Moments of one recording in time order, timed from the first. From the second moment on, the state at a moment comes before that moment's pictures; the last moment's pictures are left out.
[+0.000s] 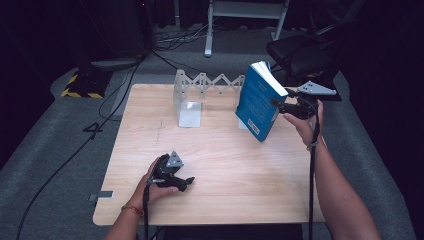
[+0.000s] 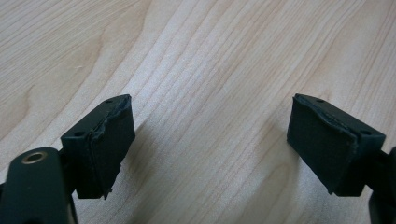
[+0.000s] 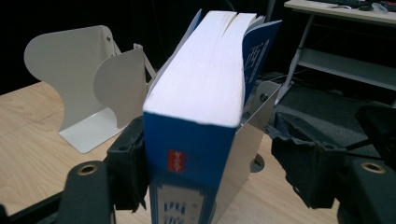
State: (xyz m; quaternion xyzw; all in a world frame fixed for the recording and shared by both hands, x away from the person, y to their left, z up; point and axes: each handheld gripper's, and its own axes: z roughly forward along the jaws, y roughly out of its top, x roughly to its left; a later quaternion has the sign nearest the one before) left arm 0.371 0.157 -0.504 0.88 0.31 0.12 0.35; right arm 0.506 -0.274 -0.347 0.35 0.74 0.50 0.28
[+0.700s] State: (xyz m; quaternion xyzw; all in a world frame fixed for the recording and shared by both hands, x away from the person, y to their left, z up) left arm 0.370 0.157 -0.504 0.87 0.31 0.11 0.36; right arm 0.472 -0.293 -0.348 0.31 0.79 0.44 0.28
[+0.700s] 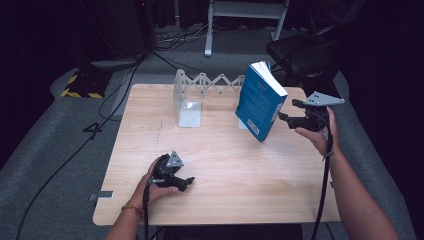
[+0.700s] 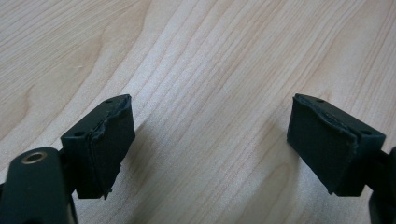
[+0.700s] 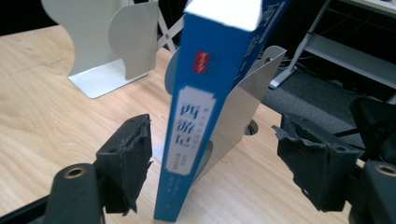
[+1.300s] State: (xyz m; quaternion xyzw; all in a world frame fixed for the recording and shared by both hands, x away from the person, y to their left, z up) left arm 0.371 0.157 -0.504 0.88 0.31 0.12 0.35; right arm 0.440 -0.303 -0.376 0.29 0.82 0.40 0.28
